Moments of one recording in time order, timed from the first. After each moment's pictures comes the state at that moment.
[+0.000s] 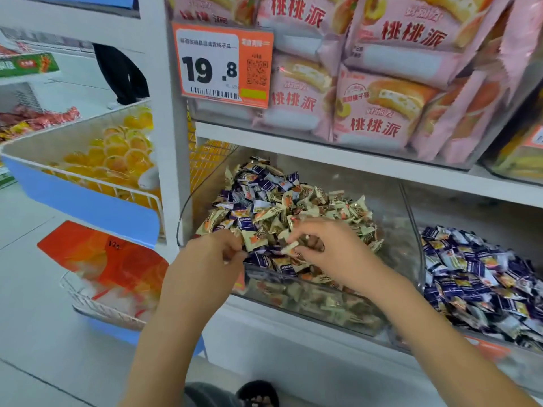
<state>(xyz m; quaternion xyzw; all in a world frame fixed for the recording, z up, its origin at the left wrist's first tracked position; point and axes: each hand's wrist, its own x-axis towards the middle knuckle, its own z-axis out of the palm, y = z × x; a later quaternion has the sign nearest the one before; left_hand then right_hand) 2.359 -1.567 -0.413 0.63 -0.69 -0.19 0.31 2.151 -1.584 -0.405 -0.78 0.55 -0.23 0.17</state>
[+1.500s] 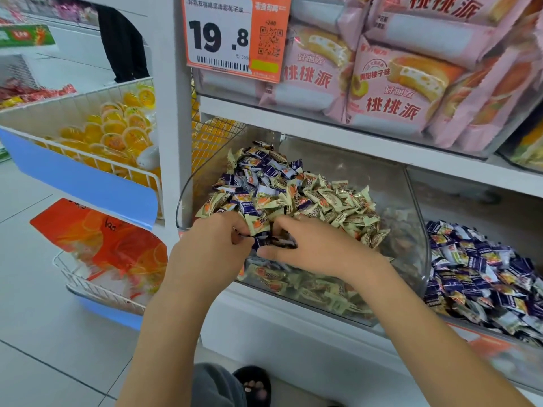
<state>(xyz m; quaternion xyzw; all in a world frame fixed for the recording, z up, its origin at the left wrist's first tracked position) 2.355 -1.575 -0.417 0.64 -0.69 -0.21 0.28 2.177 -1.600 -0.413 -0.82 0.55 -0.02 0.15</state>
